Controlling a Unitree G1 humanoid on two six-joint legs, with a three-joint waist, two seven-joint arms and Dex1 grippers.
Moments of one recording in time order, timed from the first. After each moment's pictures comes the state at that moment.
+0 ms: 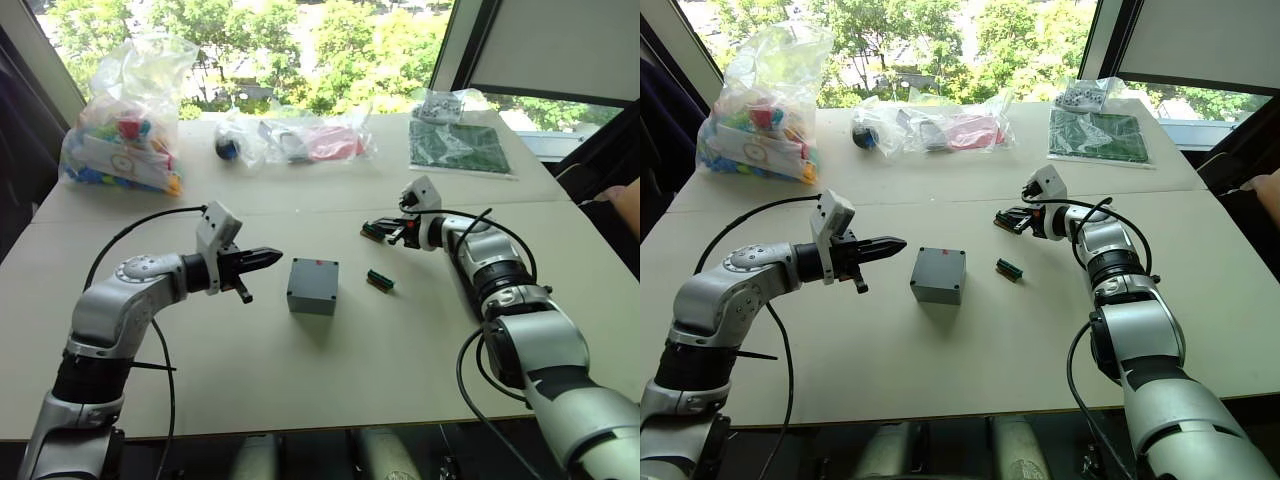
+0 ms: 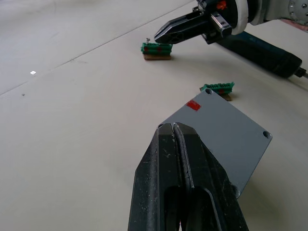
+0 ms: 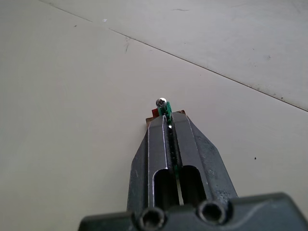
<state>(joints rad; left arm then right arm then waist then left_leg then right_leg) -0.45 0.62 0.03 -0.20 -0.58 0.80 -0.80 -1.04 -0.42 0.03 1.07 0.01 0.15 0.91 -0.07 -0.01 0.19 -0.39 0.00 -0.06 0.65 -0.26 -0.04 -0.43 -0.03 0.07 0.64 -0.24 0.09</state>
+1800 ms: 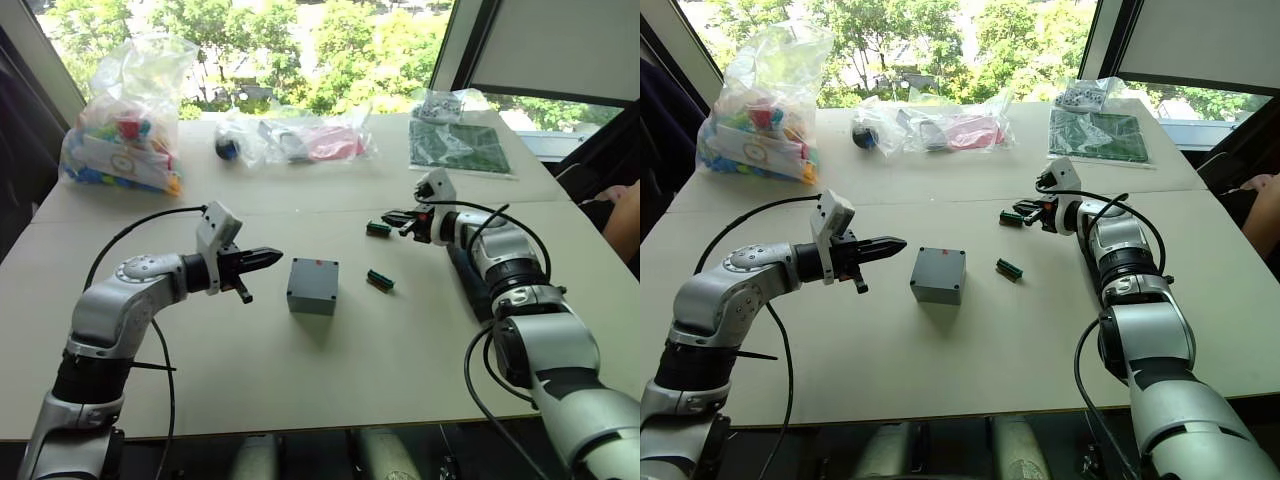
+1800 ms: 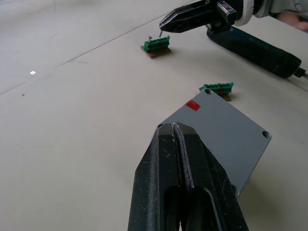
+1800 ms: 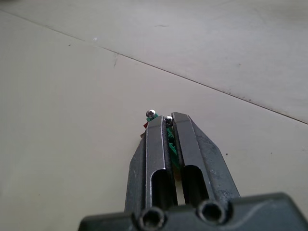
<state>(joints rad) -0.45 0.62 0.03 -0.20 -0.58 0.80 -0.80 -1.02 -0.46 -0.02 0.98 0.05 0.22 0.93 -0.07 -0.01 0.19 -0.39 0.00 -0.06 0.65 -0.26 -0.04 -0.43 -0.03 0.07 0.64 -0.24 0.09</state>
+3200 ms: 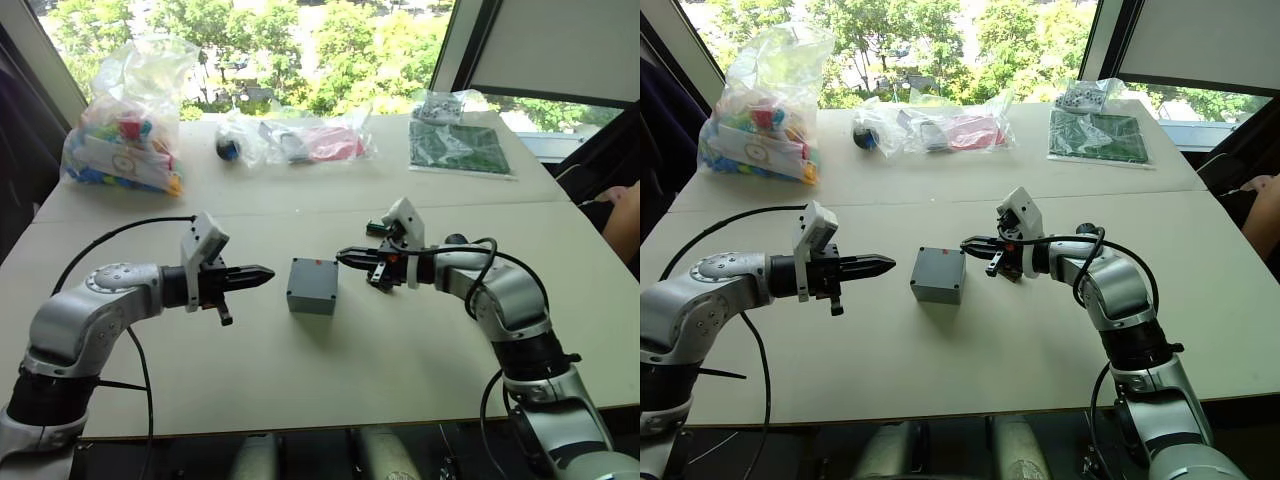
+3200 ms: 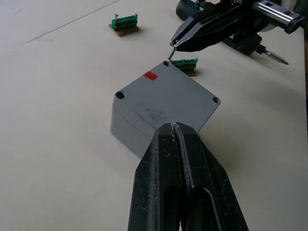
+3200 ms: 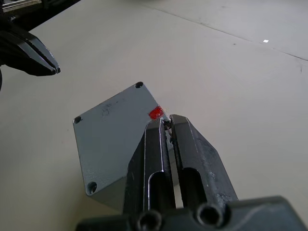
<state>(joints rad) -0.36 0.76 0.07 -0.33 -0.71 0.89 -0.87 -0.58 -0.48 0.14 -0.10 0.37 0.75 0.86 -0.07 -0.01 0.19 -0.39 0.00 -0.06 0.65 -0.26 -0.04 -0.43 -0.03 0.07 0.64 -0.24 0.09</state>
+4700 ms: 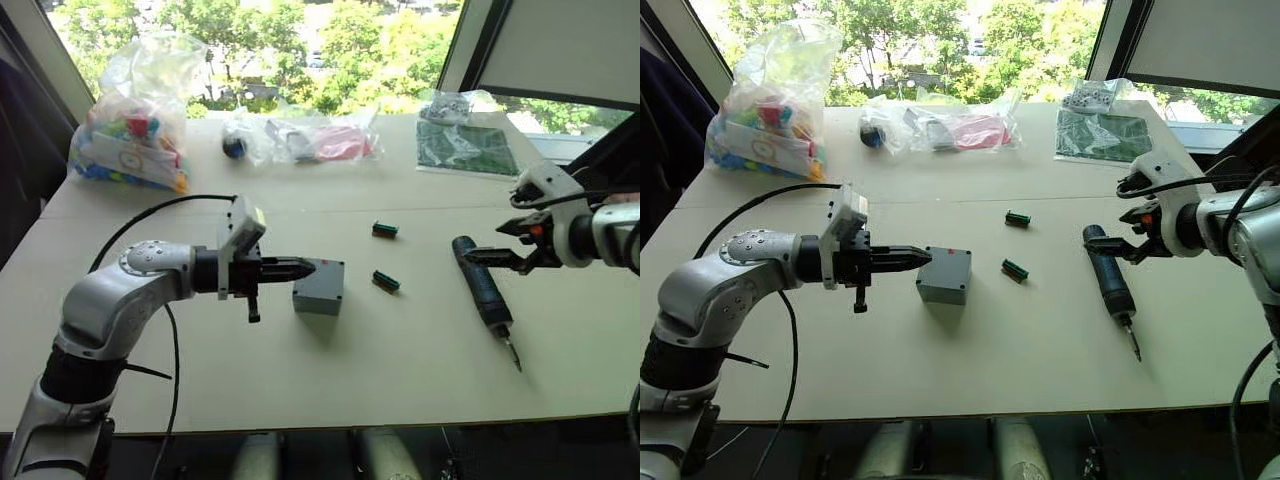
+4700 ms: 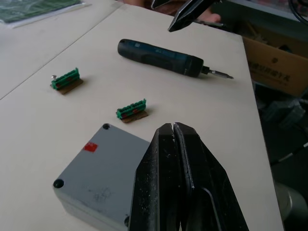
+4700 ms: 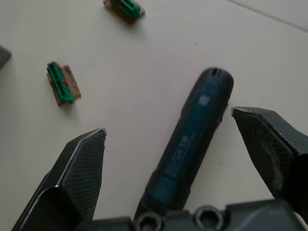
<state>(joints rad) -0.52 0.68 -0.08 -0.40 -0.70 0.81 -0.96 -0.62 -1.20 0.04 -0.21 0.44 1.33 0.88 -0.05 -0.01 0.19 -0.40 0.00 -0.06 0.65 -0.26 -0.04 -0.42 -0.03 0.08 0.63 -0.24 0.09</state>
